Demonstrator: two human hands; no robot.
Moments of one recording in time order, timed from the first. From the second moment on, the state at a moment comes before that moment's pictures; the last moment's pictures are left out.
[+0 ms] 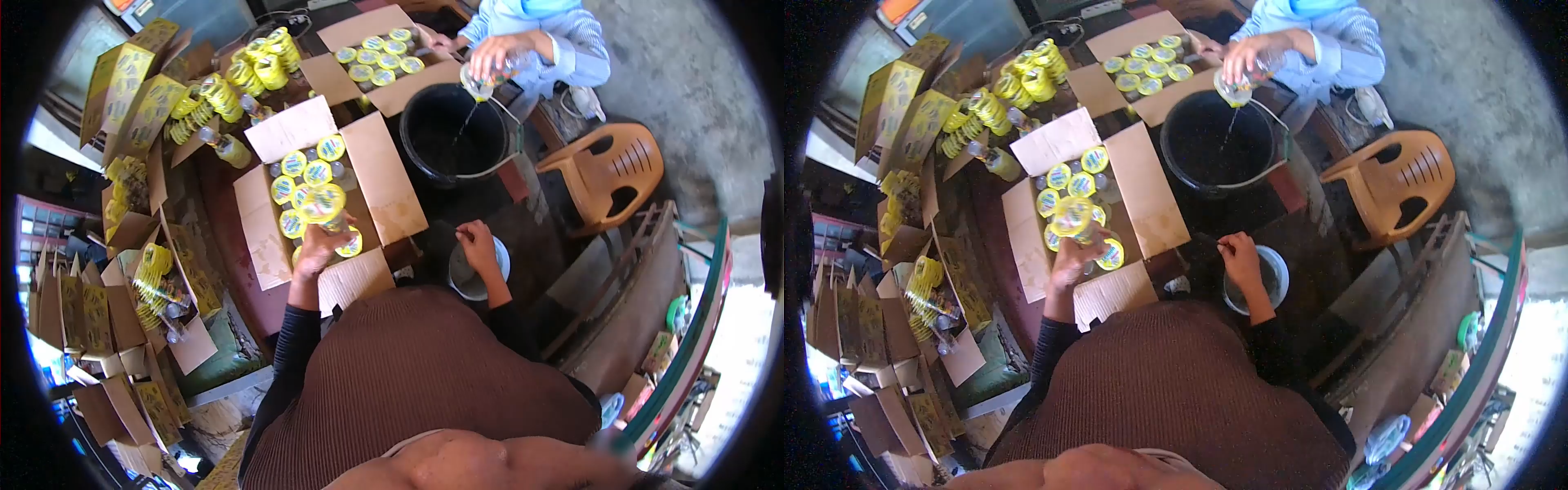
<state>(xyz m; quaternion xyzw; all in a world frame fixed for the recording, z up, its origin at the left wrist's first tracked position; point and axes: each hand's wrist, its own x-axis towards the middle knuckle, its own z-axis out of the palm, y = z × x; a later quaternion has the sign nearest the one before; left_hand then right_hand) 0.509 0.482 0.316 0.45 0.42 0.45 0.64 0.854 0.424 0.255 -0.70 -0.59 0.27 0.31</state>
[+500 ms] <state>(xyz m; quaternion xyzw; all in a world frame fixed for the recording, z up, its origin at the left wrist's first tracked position) 0.550 0.495 0.318 0.63 0.44 0.47 0.44 0.733 0.481 0.395 -0.44 -0.78 0.15 0.42</state>
